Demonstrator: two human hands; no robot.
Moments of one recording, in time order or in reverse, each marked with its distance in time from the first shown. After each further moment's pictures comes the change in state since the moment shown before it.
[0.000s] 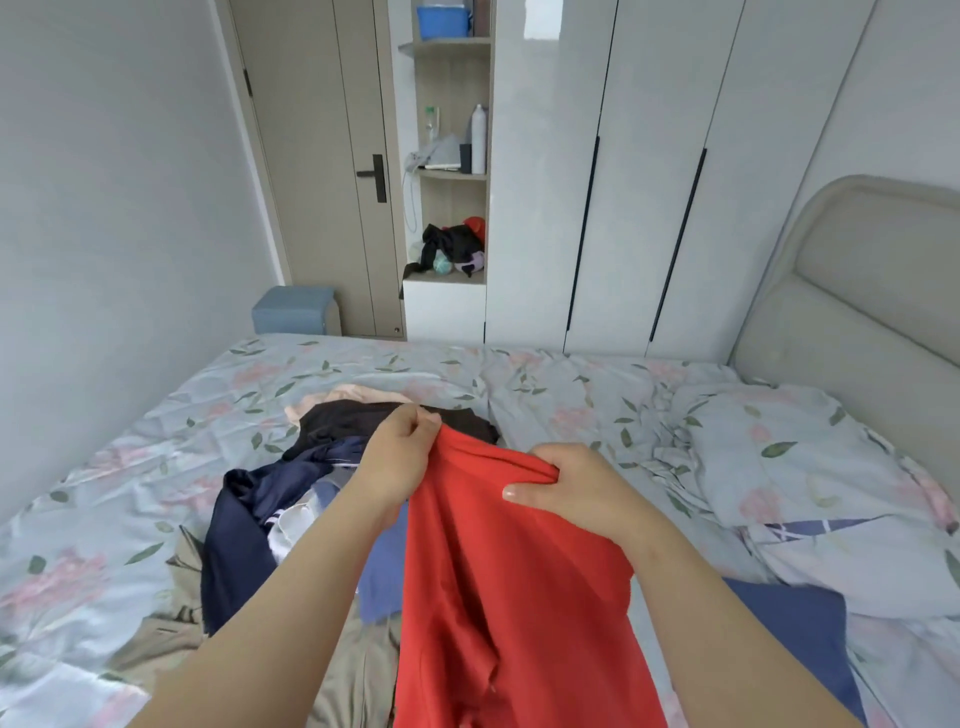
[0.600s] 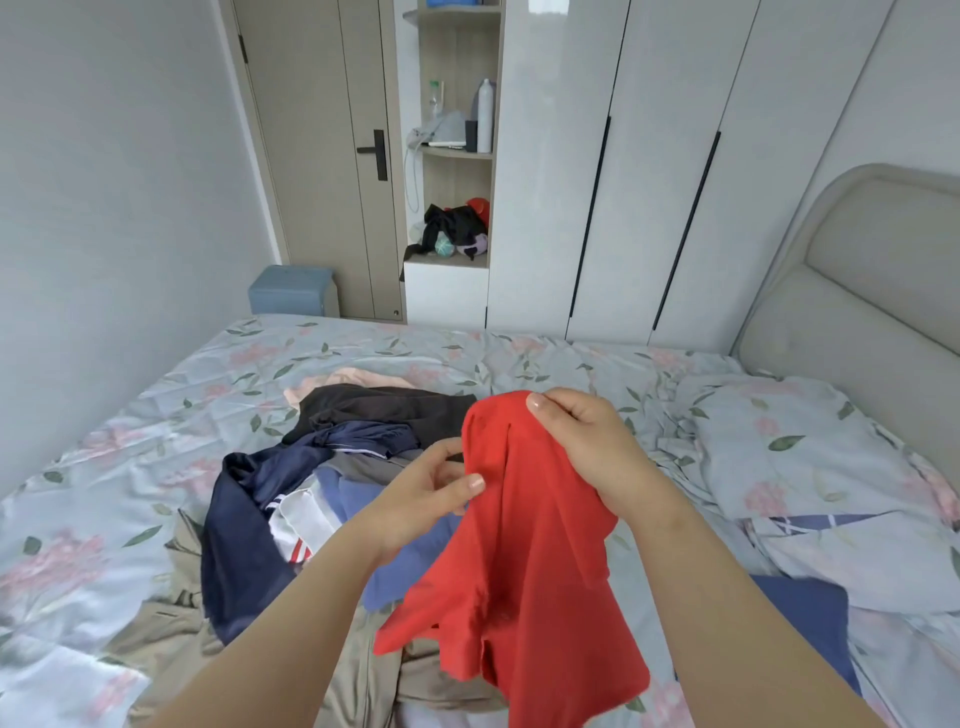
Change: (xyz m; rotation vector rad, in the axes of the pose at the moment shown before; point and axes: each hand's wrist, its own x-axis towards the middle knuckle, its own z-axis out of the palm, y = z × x) left_hand -0.005 -0.052 -0.007 -0.154 -0.503 -0.017; right_hand 0.023 -0.026 0.006 0.365 0.202 -0.050
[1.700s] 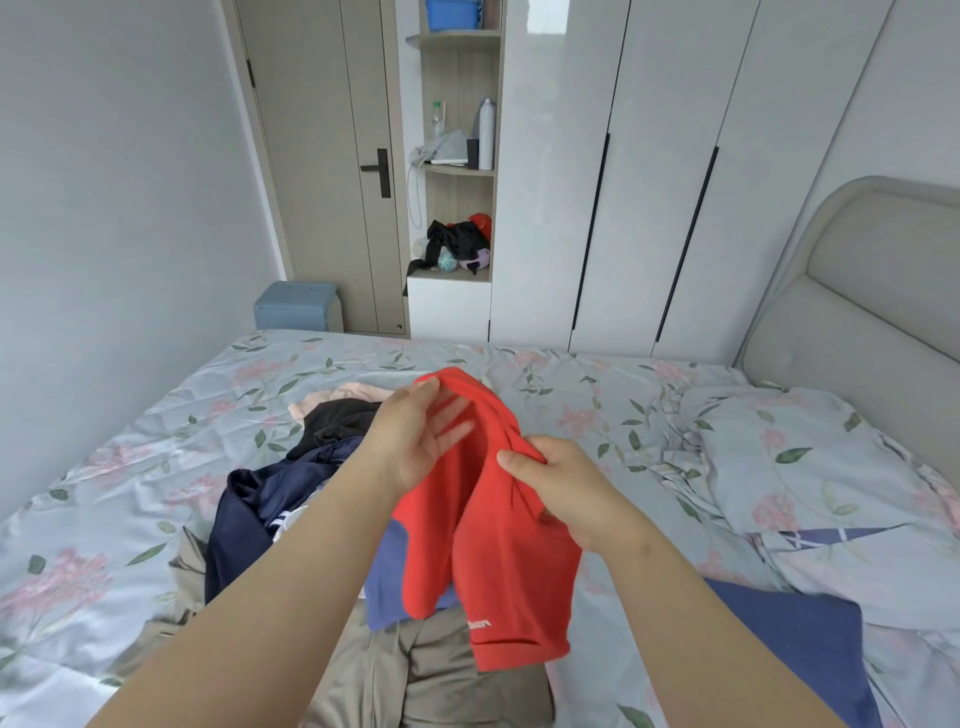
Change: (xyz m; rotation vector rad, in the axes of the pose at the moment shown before) left_hand 0.041 0.073 -0.011 -0.694 0.403 -0.151; right_hand 0.003 0.019 0.027 0.123 -0.100 0.214
